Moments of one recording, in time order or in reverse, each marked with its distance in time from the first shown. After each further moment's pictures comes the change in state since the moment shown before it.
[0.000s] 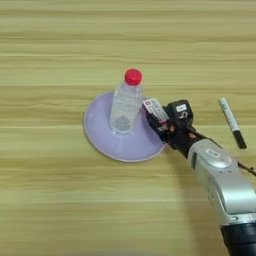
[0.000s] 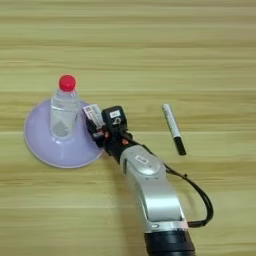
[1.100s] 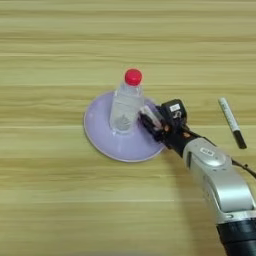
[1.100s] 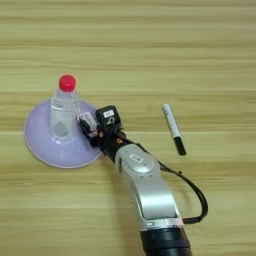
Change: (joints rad) arm -0.016 0.004 0.016 0.014 -0.016 0.000 0.003
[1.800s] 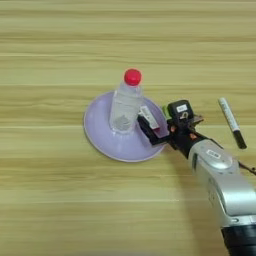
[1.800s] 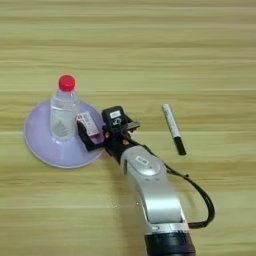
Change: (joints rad) arm 0.041 -0.006 -0.031 -0.062 0.000 0.004 -0.004
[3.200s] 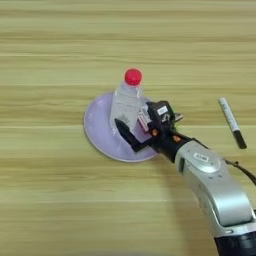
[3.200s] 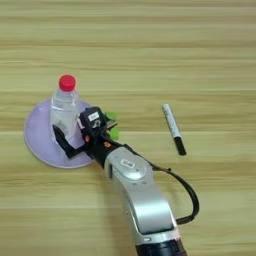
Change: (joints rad) arm 0.025 0.023 0.115 -0.133 -0.001 0.055 0.064
